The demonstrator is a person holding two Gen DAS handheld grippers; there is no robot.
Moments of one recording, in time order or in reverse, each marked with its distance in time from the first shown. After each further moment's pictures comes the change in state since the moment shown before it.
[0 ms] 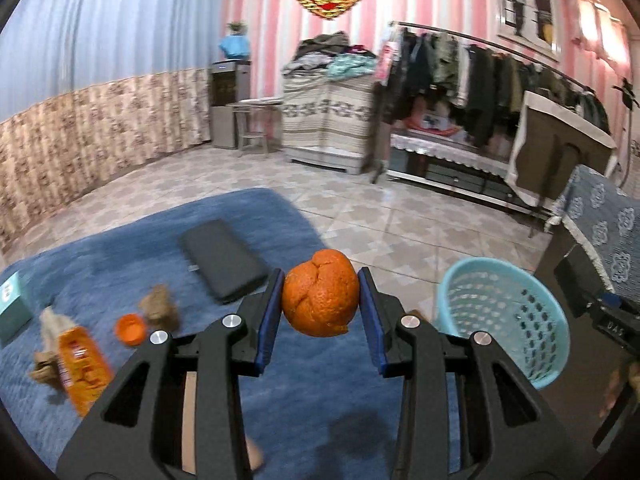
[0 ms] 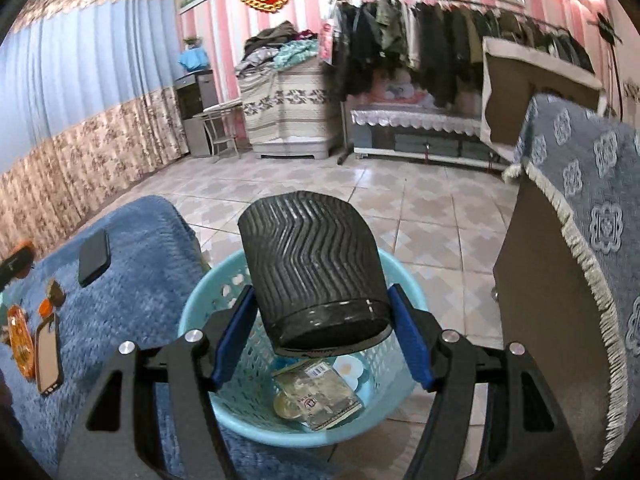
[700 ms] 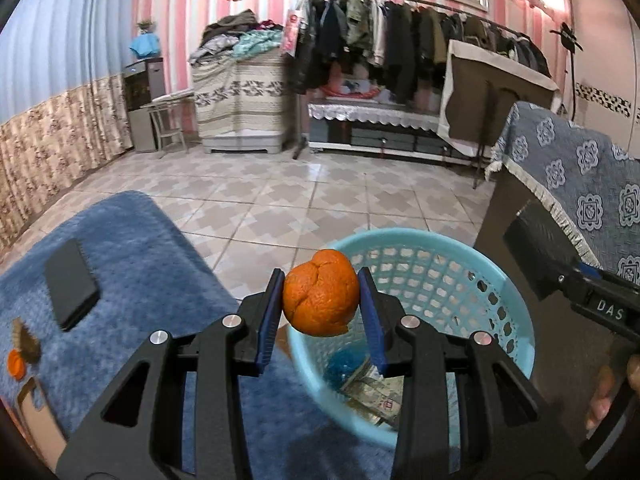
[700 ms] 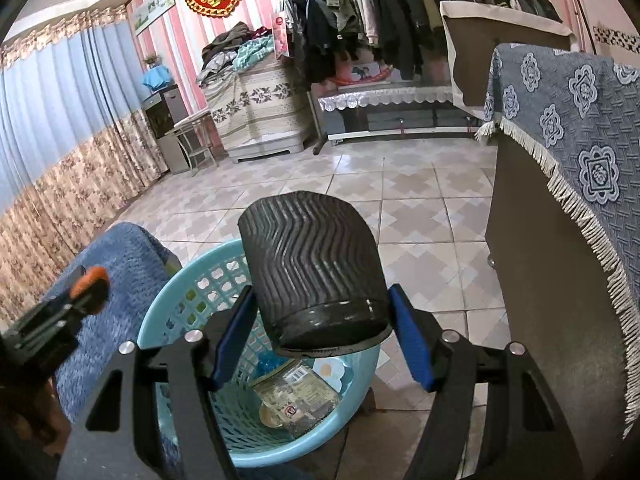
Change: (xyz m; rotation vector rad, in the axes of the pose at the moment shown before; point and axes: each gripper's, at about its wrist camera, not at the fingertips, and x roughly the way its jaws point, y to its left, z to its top) left arm 0.088 -0.151 -0.017 0.177 0.087 -0.207; right arm 0.030 -0.058 -0.006 0.159 0.033 -0.021
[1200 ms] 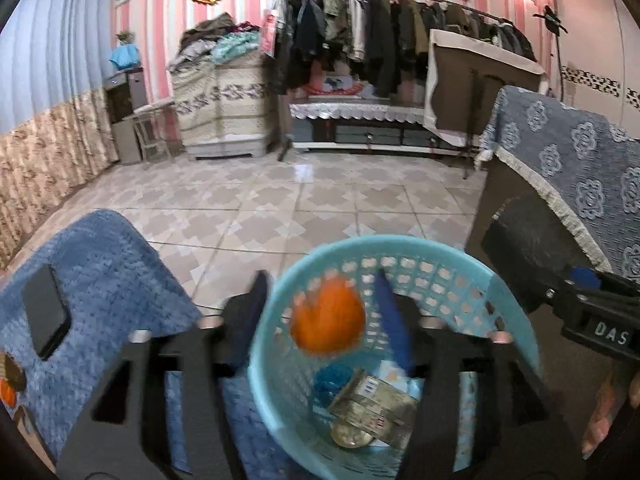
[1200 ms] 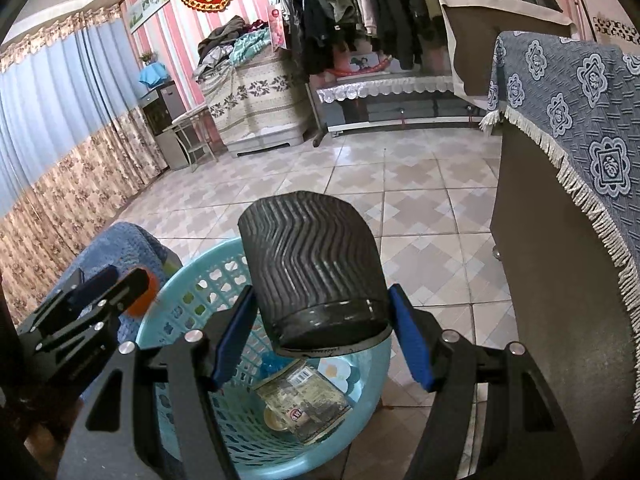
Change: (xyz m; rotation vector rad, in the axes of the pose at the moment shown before) left arm 0.028 -0.024 0.011 0.058 -0.017 0.007; right arm 0.014 0.008 -0.001 0.015 0.029 0.005
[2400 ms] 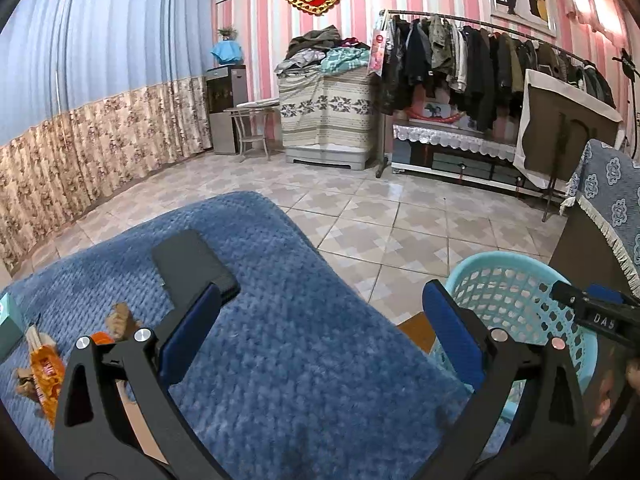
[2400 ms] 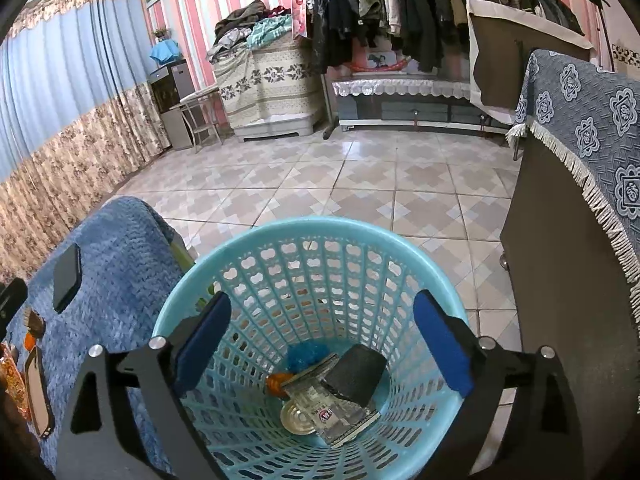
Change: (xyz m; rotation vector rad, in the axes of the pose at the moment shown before) left arm -0.089 0.127 -0.023 -0.169 -0.043 0.274; right arm 0.023 0.062 -0.010 -0.087 0.023 -0.028
